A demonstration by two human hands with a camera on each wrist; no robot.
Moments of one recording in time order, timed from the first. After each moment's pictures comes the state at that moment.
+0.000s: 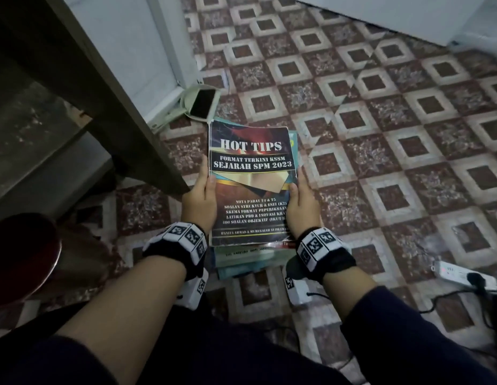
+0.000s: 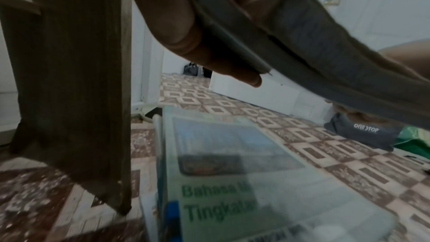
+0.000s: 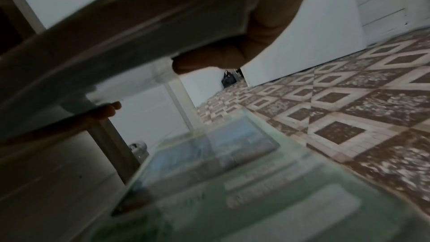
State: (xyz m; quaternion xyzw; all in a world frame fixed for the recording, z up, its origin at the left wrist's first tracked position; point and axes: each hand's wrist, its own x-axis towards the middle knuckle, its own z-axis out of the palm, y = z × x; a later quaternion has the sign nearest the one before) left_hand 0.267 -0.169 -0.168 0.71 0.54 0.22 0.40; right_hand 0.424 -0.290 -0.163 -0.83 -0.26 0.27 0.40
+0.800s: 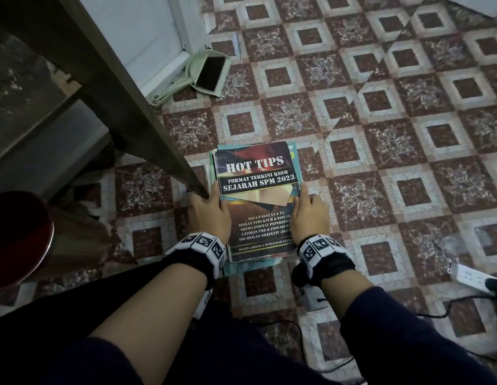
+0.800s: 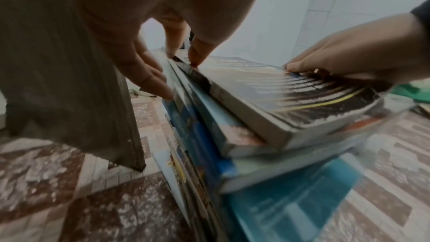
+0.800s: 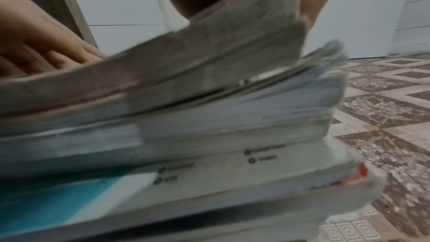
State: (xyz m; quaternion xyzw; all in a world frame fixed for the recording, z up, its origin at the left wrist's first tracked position) left_hand 0.263 -0.180 -0.234 0.74 0.63 0.01 0.25; right_hand 0.425 -0.282 -0.258 -0.91 -0.35 0.17 0.13
